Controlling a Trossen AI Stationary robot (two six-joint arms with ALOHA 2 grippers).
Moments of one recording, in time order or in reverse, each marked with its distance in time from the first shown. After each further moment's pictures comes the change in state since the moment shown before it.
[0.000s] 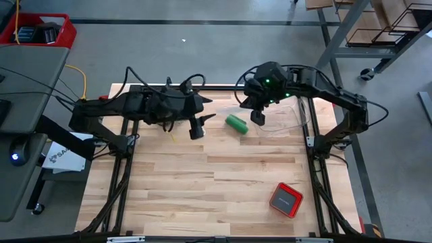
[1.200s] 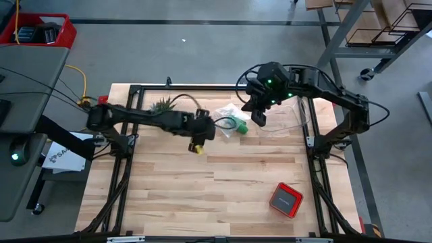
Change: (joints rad) left arm 0.105 0.177 -0.496 0.062 0.144 0.289; right arm 0.001 -0.013 0.000 -0.023 -0.055 0.142
